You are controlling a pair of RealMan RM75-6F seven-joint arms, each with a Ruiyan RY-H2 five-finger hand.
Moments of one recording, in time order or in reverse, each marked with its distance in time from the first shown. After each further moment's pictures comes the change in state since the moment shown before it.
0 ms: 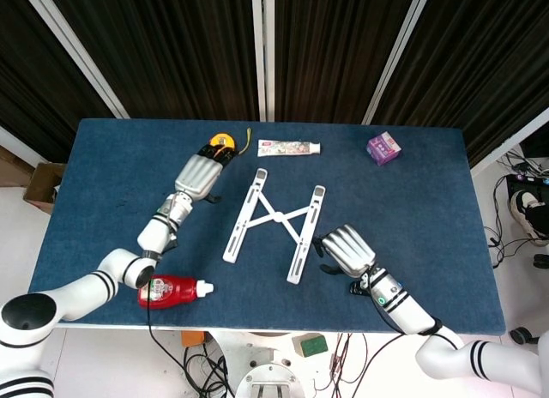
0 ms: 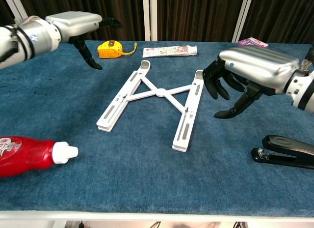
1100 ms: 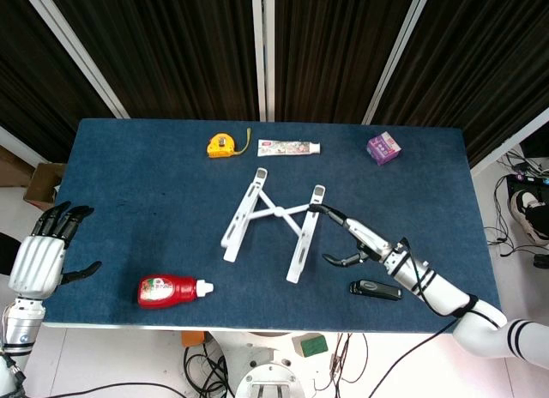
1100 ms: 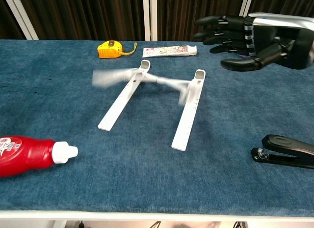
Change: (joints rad) left arm 0.760 0.601 0.210 -0.742 0.255 0.747 -0.073; right arm 0.090 0.260 -0.061 0.018 -0.228 -0.014 1.325
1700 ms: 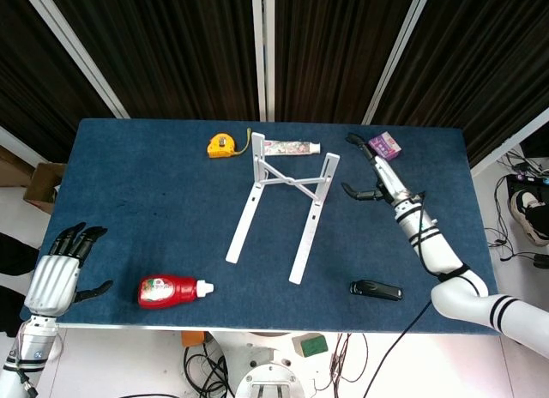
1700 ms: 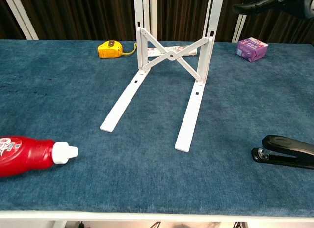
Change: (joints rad) left arm 0.053 -0.091 0.073 0.039 0.032 0.024 0.020; right arm 0.044 -0.087 0.292 0.117 0.476 -0.217 -0.332
